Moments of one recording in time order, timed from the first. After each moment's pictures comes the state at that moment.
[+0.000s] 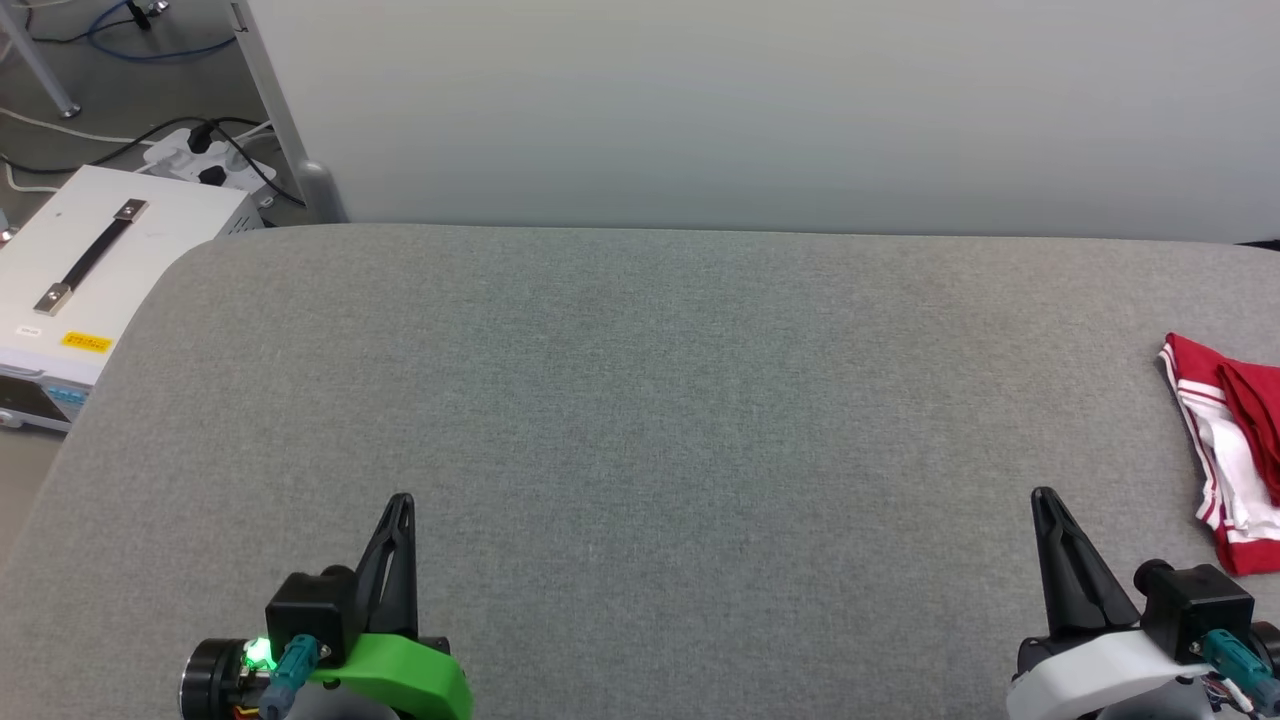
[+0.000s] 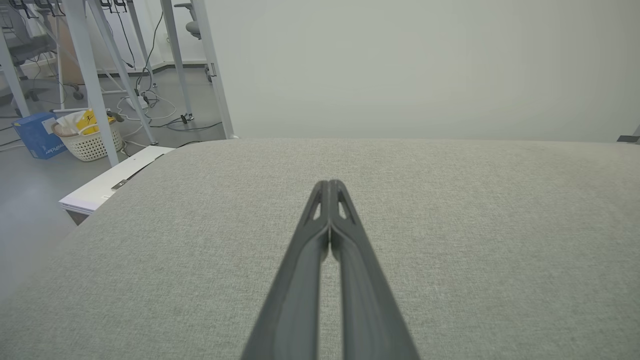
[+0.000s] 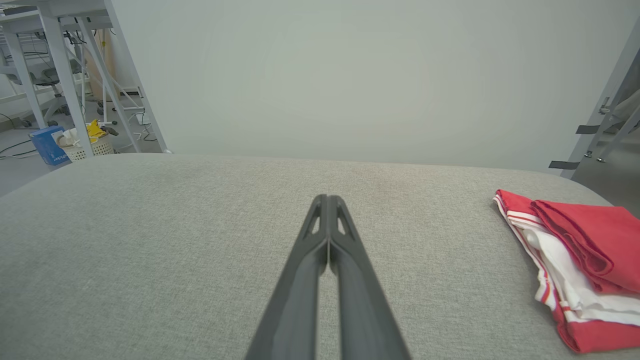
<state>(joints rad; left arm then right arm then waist) 0.06 0.06 -0.03 0.06 -0.07 -0.04 -0.17 0.10 -0.05 -0.02 0.00 0.11 0.13 -0.17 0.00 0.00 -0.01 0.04</state>
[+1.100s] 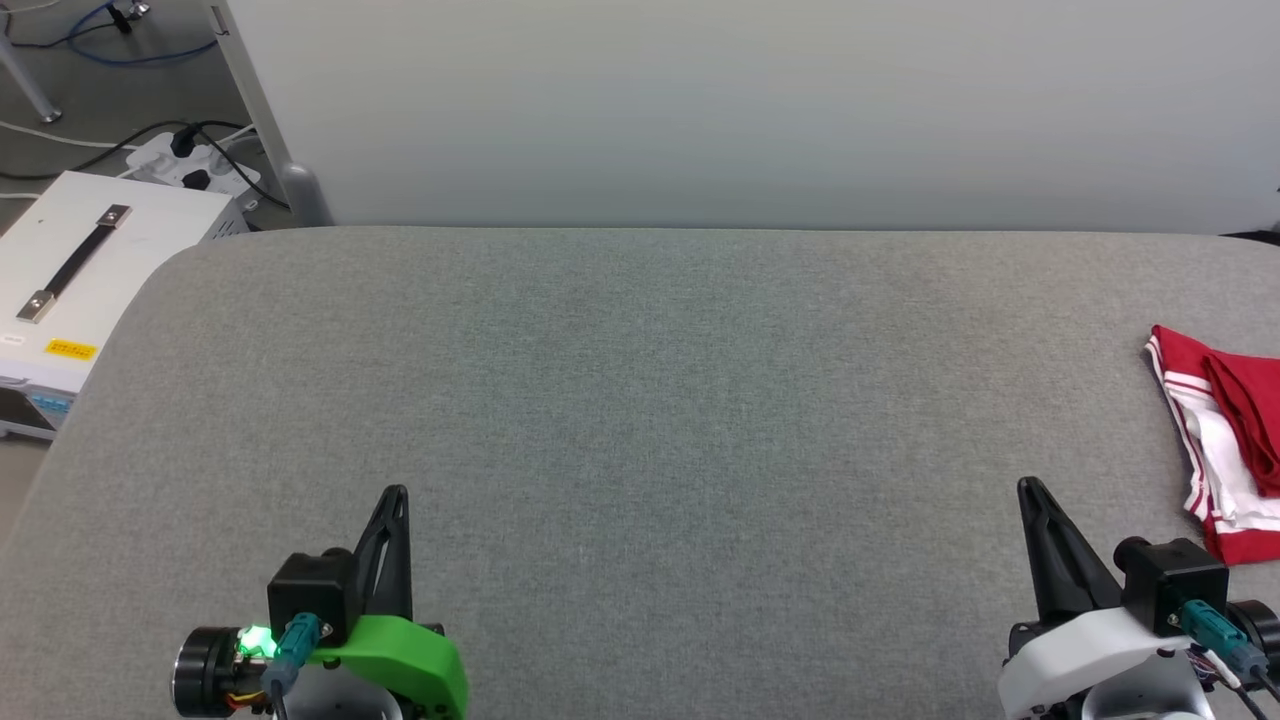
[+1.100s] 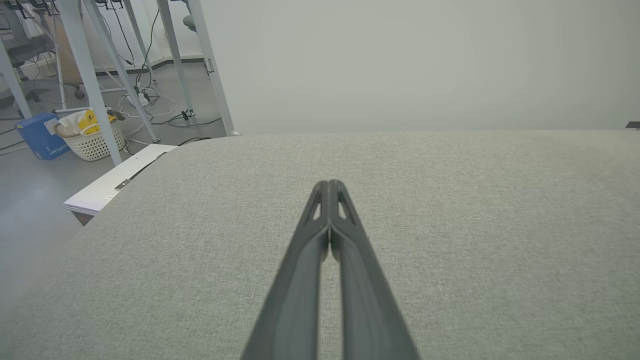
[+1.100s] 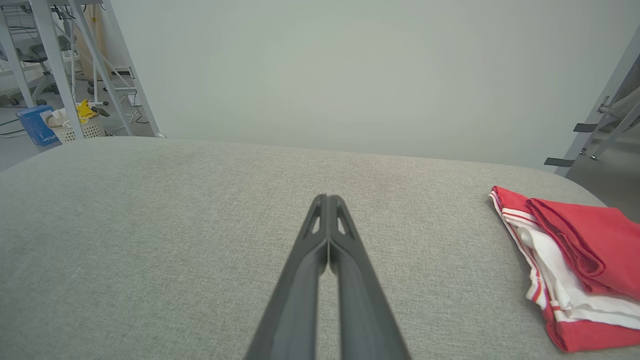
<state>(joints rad) 0.05 0.06 -0.02 0.04 -0.04 -0.03 -0.10 0.07 -0.05 -0.01 0.00 0.07 0.13 -0.10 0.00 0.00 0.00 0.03</state>
